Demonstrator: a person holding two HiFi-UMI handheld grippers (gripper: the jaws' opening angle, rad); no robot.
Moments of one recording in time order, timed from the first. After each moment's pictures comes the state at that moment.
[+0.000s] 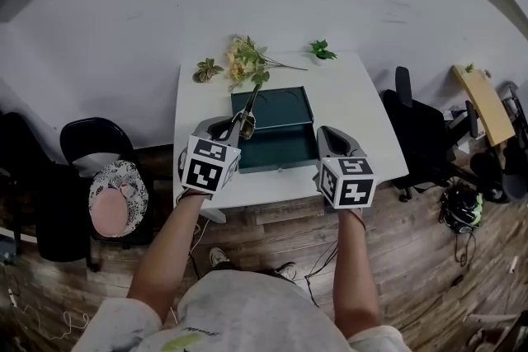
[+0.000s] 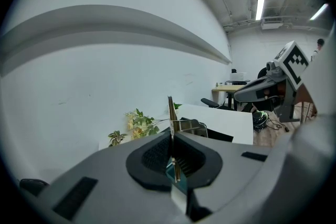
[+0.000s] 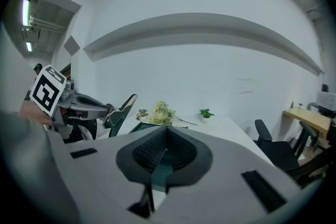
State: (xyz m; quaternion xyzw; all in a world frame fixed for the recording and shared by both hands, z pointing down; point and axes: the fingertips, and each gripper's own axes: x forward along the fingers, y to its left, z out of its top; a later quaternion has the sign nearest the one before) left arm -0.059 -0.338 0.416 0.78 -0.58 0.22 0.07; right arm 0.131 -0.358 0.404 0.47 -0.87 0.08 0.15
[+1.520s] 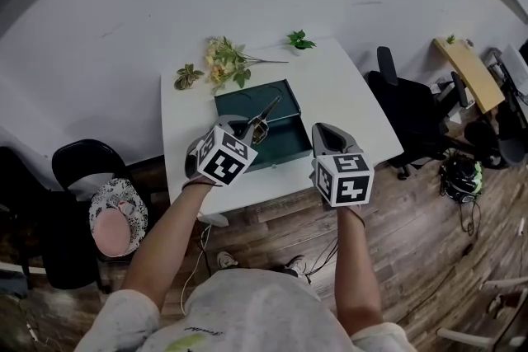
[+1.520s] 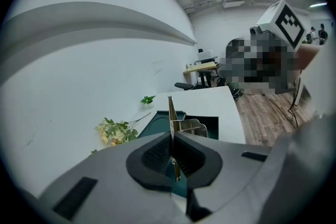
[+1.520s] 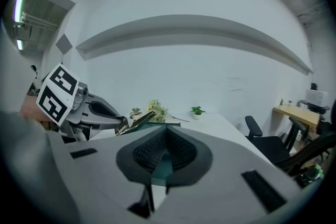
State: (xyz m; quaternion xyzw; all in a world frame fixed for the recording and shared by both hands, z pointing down) left arm 0.004 -0.360 0.446 0.82 -0.44 0.36 -0.01; right arm 0.148 -0.349 0.411 0.51 -0.84 0.09 0.15
